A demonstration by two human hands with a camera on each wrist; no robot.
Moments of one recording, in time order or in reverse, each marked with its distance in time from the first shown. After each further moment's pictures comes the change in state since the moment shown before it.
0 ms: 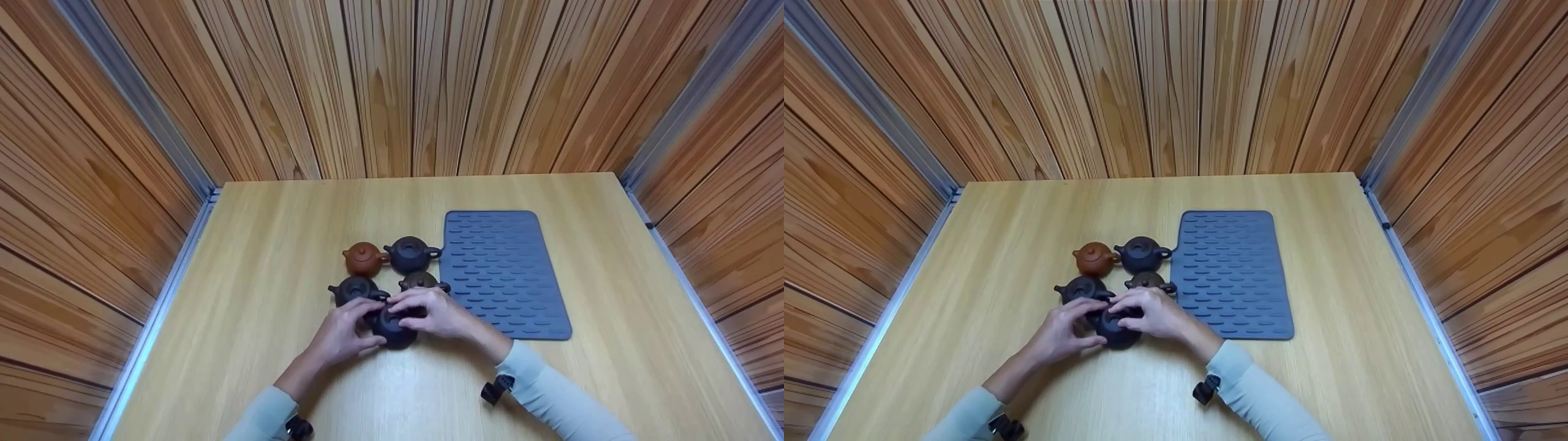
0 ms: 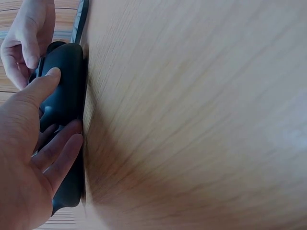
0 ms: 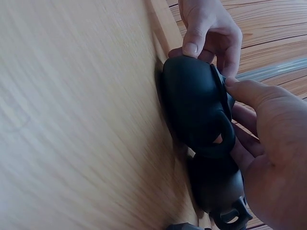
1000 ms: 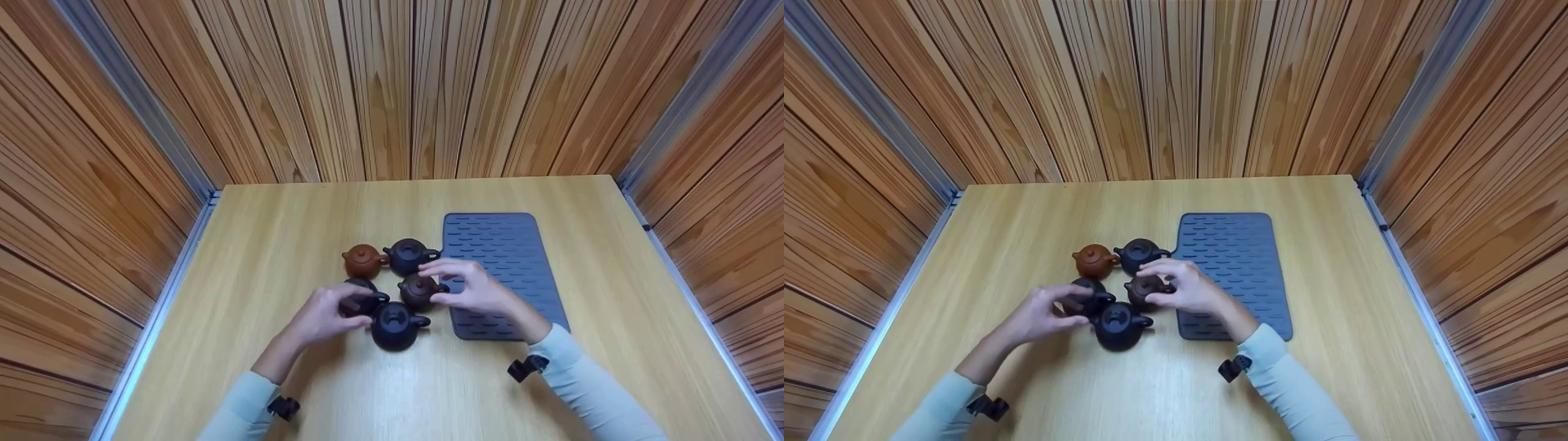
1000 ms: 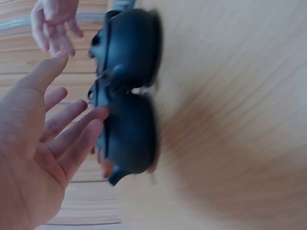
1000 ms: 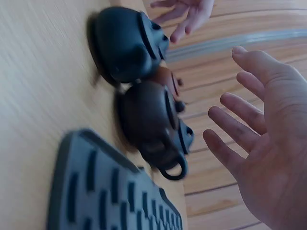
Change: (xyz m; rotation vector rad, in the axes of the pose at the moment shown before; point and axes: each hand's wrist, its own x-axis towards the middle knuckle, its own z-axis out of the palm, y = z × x) left_hand 0.017 0.011 -0.062 -0.103 -0.094 -0.037; right_hand -0.019 0.006 -0.073 0.048 0.131 -0.060
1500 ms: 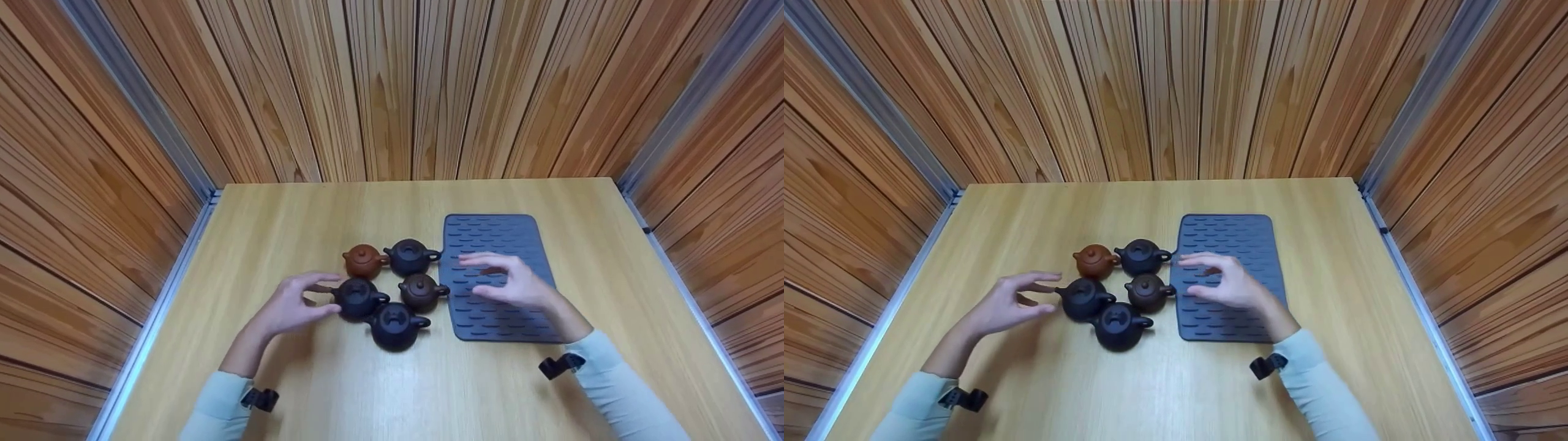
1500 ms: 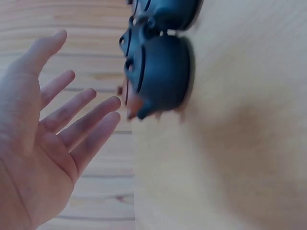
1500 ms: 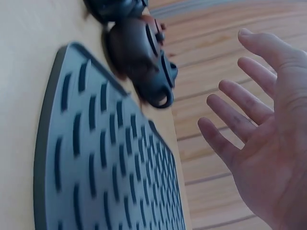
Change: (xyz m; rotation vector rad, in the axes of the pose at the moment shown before) left_hand -0.019 -0.022 -0.051 -0.143 0.005 -0.057; right_hand -0.043 0.027 -0.053 0.051 0.050 0.082
